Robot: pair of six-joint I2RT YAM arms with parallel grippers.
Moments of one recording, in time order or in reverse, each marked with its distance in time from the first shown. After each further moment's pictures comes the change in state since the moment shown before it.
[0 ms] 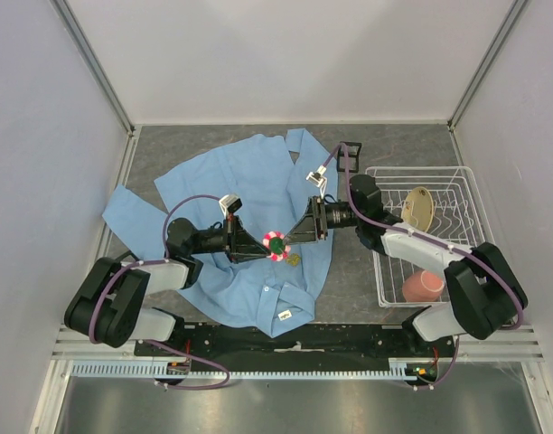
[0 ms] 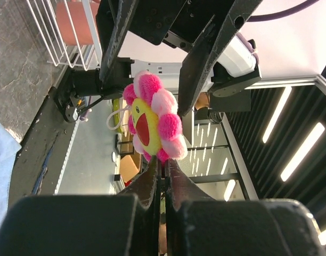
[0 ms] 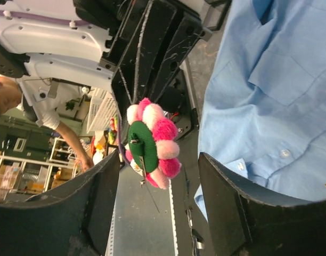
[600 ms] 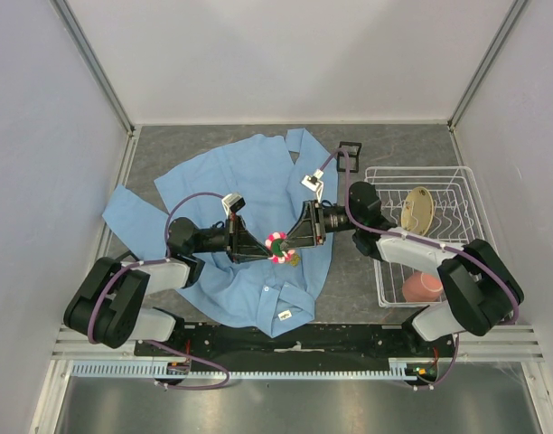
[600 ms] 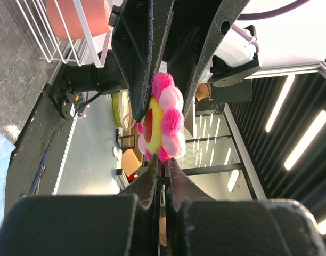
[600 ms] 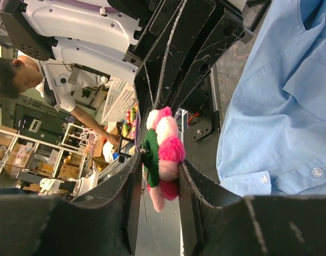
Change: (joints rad) left arm -0.023 -0.003 0.021 0.014 0.011 0.000; right arm 0.049 0.036 -0.057 0.304 -0.062 0.151
